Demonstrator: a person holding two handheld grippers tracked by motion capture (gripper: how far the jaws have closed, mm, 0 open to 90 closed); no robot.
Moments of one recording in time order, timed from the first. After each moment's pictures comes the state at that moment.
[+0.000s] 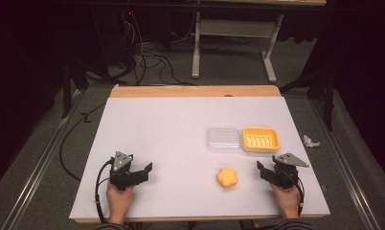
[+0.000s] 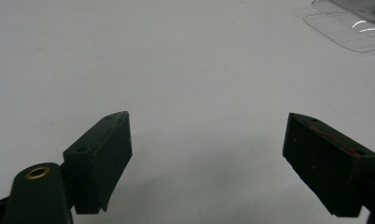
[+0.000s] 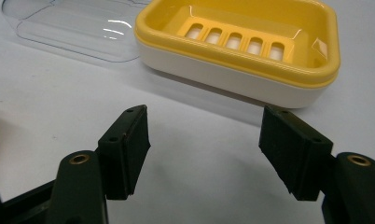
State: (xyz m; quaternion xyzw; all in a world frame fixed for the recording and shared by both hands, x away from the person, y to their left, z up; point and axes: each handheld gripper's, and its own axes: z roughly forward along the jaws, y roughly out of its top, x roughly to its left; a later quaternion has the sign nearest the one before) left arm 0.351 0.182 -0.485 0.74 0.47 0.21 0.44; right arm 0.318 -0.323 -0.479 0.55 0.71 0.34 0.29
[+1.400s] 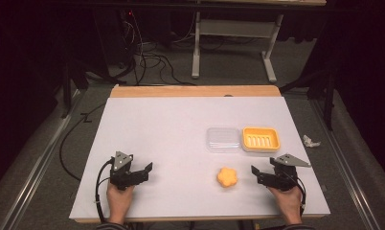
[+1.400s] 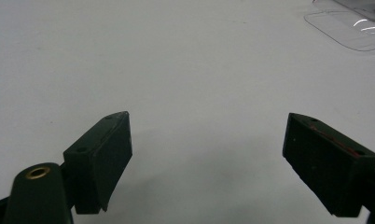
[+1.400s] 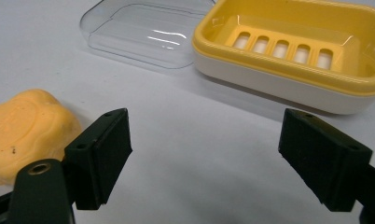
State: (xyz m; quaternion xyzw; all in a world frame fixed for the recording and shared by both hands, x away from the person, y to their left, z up) left arm 0.352 0.182 -0.485 0.74 0.47 0.21 0.44; right arm 0.307 -0.313 -0.463 0.53 0.72 0.38 0.23
